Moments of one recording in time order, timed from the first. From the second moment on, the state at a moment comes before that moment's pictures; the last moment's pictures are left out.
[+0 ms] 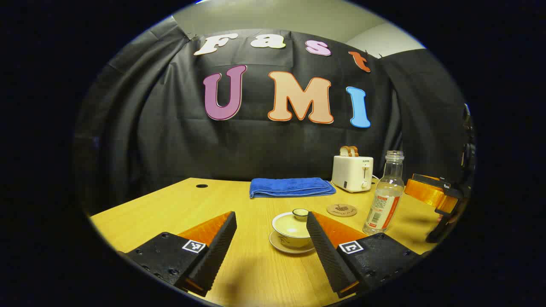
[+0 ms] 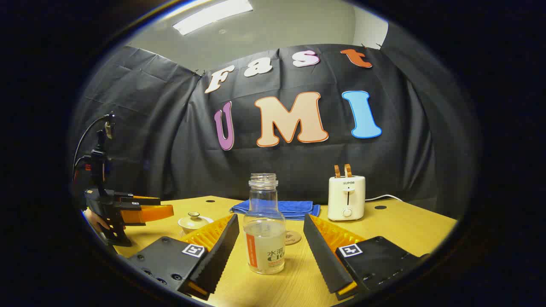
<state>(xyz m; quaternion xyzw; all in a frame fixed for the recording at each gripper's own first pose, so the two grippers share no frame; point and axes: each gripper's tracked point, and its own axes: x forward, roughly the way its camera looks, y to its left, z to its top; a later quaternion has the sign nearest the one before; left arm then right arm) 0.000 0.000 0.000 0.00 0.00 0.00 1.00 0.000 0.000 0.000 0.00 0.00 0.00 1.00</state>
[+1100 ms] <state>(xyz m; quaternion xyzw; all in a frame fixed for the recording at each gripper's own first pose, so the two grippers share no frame) 0.005 -0.015 -0.002 0.02 -0.01 -0.03 1.00 0.006 -0.005 -0.024 0.00 0.05 -0.01 1.00</state>
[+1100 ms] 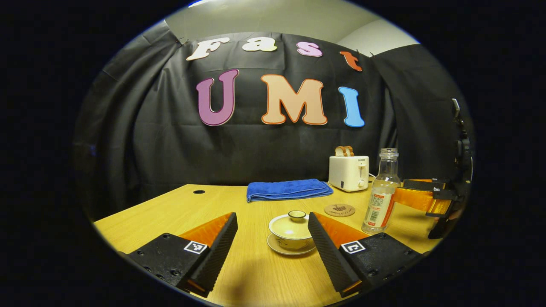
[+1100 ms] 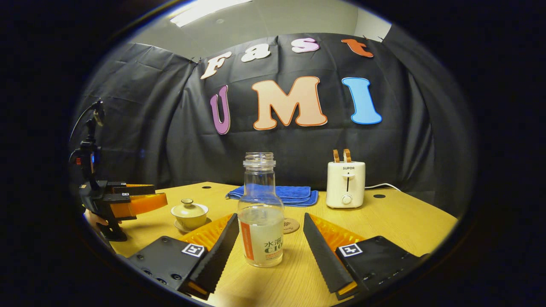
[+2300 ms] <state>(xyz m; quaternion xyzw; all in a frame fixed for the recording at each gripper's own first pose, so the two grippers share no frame) 0.050 -0.035 -0.027 0.03 0.07 -0.07 0.99 0.006 -0.003 -0.024 0.00 0.05 -0.01 1.00</state>
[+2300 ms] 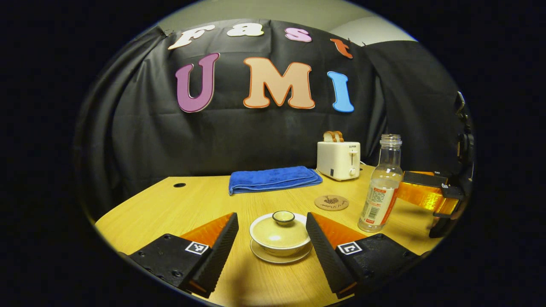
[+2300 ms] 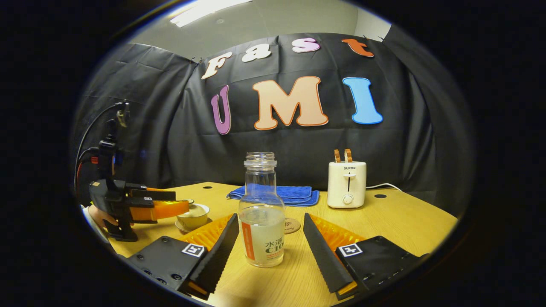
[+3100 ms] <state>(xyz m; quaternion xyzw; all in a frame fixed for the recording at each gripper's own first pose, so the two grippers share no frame) 0.073 -0.041 -0.033 0.06 0.09 -0.08 0.99 0.007 -0.002 -0.025 0.00 0.05 -0.01 1.00</state>
